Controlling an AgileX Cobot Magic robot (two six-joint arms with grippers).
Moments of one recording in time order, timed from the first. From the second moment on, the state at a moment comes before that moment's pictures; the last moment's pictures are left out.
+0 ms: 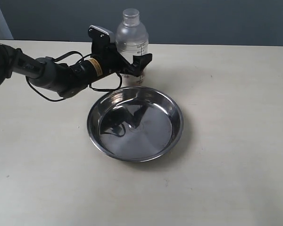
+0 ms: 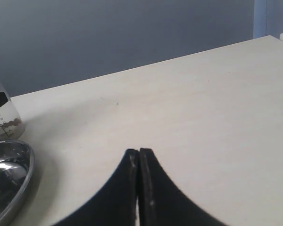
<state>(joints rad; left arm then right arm) -0.18 2.44 -1.45 0.62 -0.91 -0.51 -0.07 0.00 0.00 0.19 0.32 0.06</state>
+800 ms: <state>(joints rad) -0.24 2.44 -1.45 0.58 -0.89 -0.50 -0.07 0.00 0.00 0.19 0.32 0.06</state>
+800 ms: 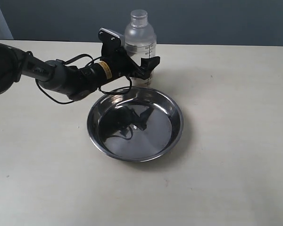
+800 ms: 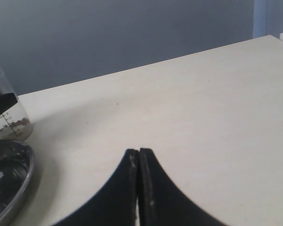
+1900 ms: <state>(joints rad) -0.24 2.34 -1.47 0.74 -0.63 -0.70 -0.07 0.00 0.00 0.19 0.32 0.06</state>
